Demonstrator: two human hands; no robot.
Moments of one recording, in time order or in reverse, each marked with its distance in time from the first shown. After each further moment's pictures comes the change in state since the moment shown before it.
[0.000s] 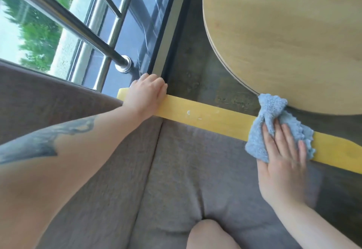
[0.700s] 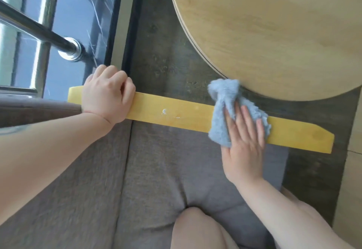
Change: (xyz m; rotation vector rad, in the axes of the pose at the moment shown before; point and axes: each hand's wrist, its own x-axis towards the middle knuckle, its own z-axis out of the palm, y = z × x) left_hand 0.003 -0.008 0.021 -0.137 0.228 0.023; right_hand 0.022 -0.036 0.013 -0.102 0.033 0.000
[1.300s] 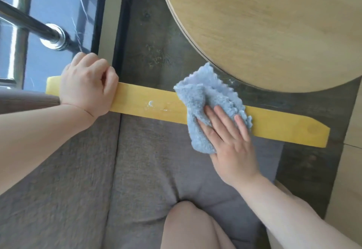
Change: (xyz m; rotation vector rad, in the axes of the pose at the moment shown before) left_hand -0.001 -0.001 0.003 -0.002 0.022 0.007; right_hand -0.010 0.018 0.001 -0.032 -0.062 -0.326
